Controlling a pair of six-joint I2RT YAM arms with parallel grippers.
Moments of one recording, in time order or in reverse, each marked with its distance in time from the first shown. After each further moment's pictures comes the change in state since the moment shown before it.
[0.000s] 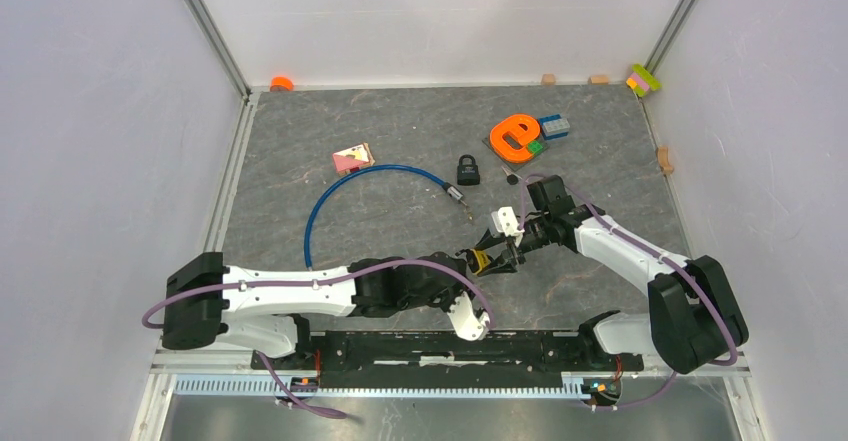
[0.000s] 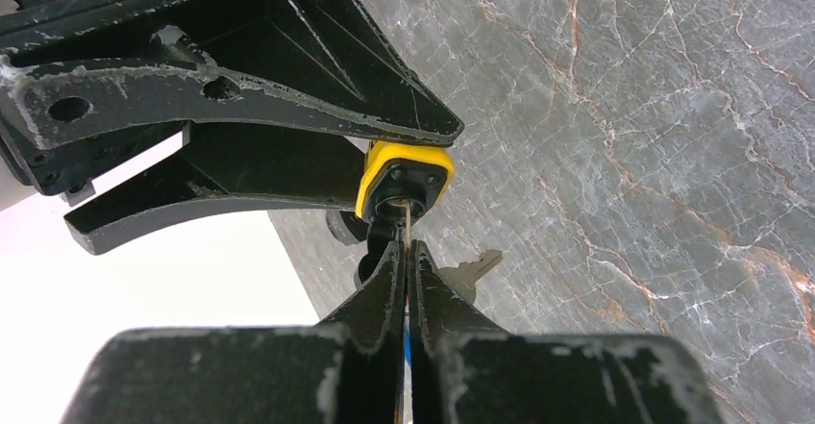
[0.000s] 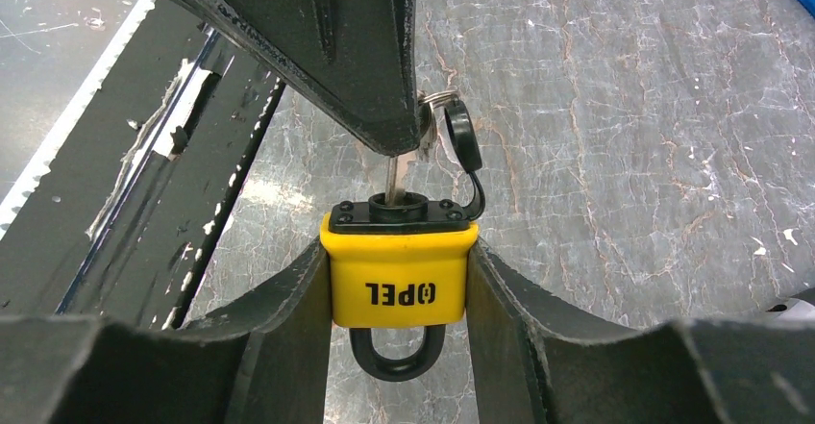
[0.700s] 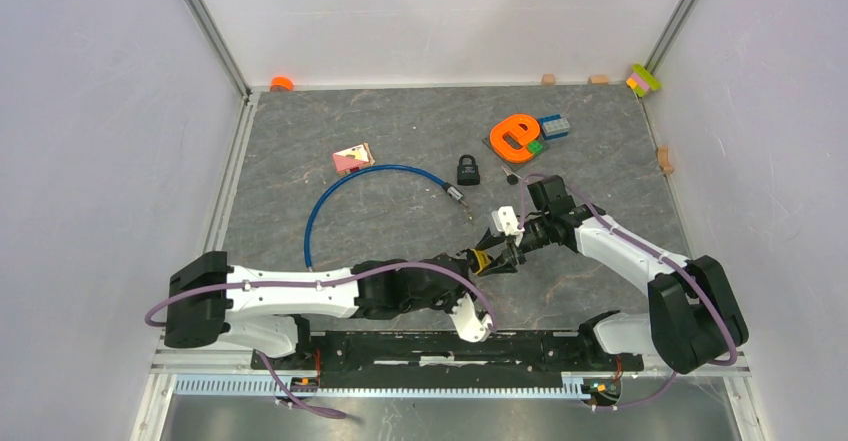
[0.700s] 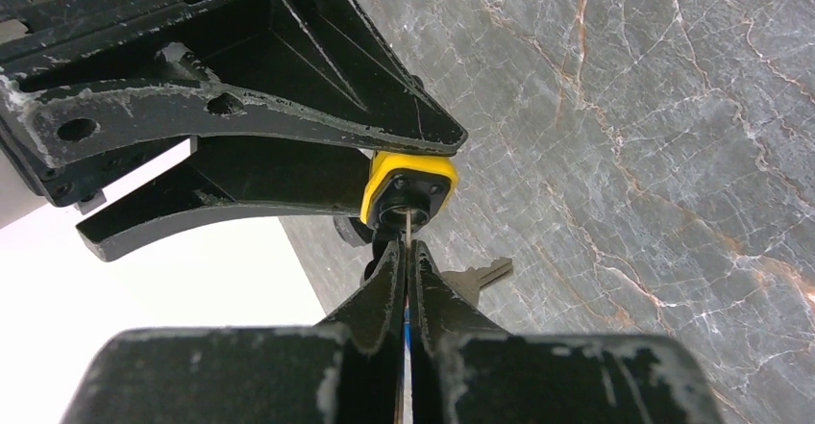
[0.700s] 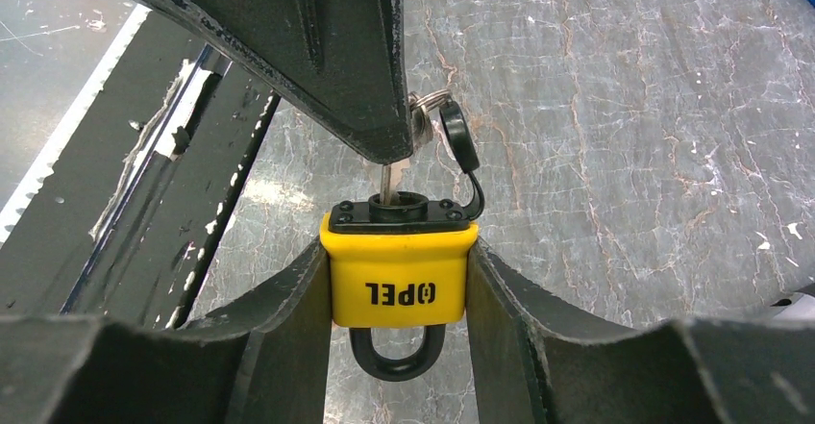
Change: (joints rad) left arm -0.014 0.016 0.000 0.023 -0.023 0.003; right arm -0.002 0.000 0.000 -0.004 0.000 0.006
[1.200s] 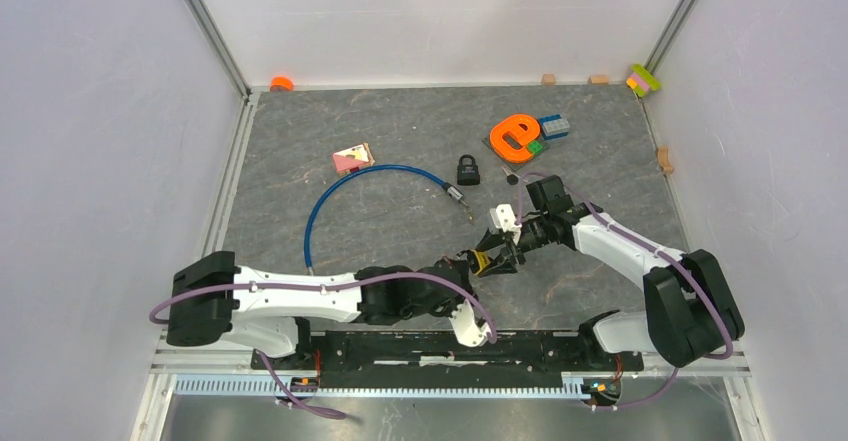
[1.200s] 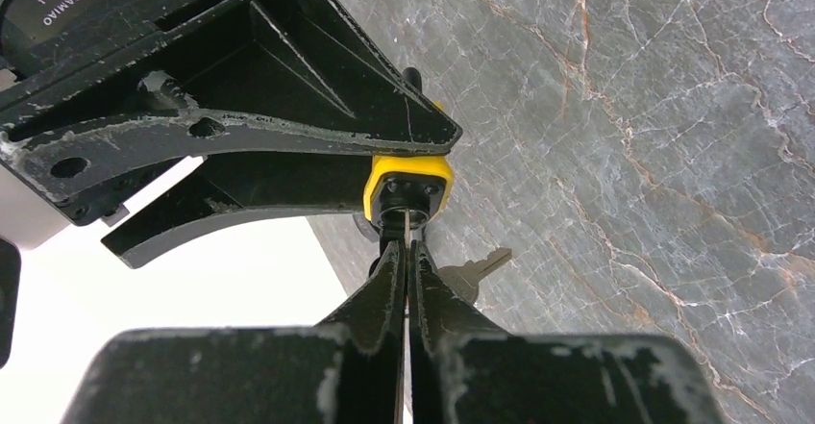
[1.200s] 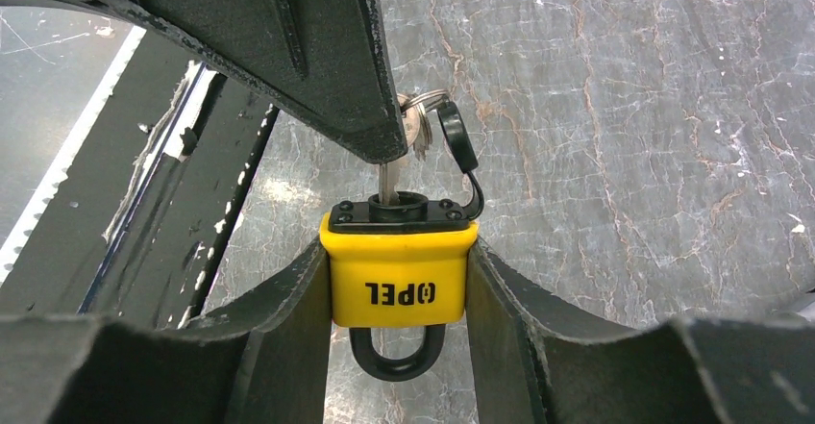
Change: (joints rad) left arm -0.027 0.018 -0.036 0.057 -0.056 0.069; right arm -0.003 0.031 0.006 -0.005 -0.001 0.029
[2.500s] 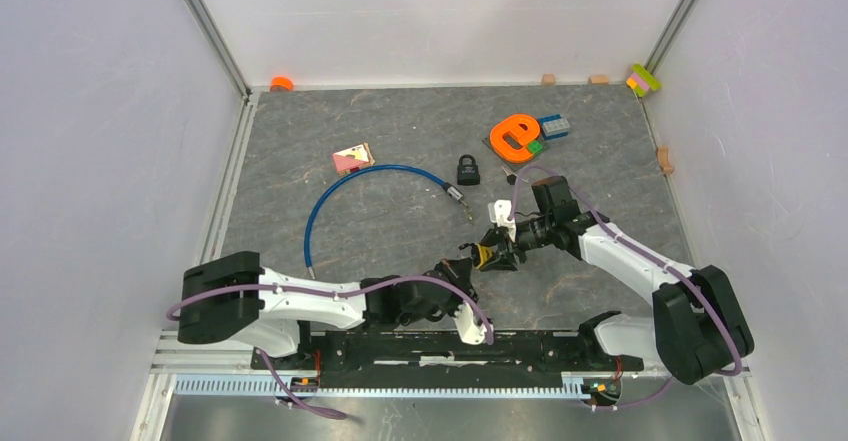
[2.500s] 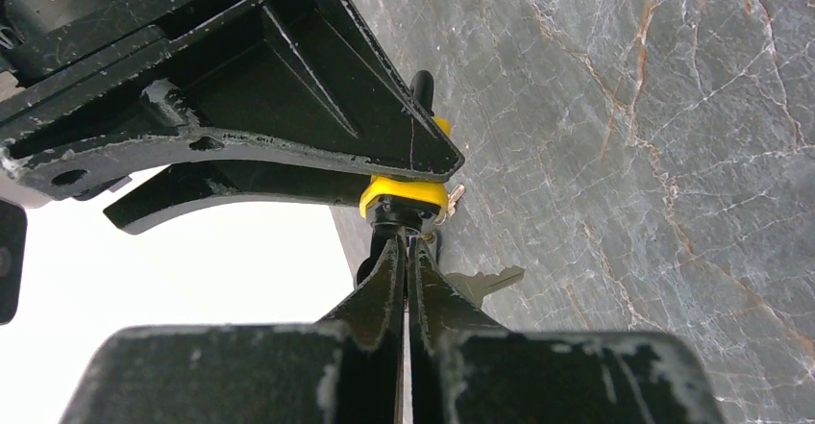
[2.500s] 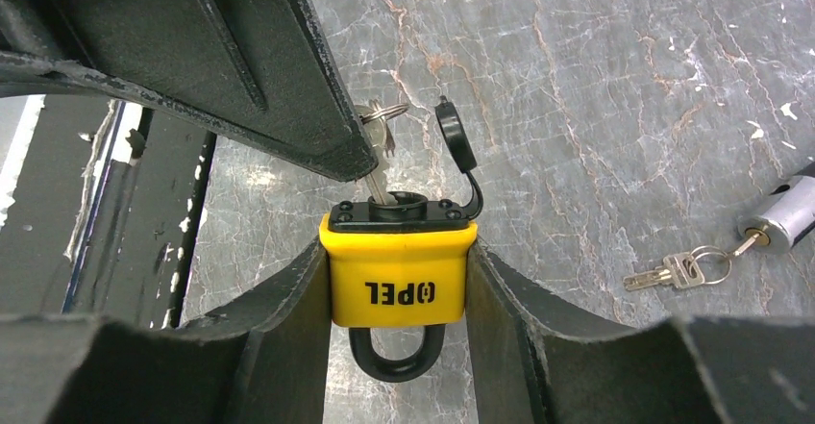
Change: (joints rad) left arm 0.003 0.058 -0.184 0.427 -0.033 0.012; right arm 0.004 -0.082 -0.058 0.152 0.143 0.242
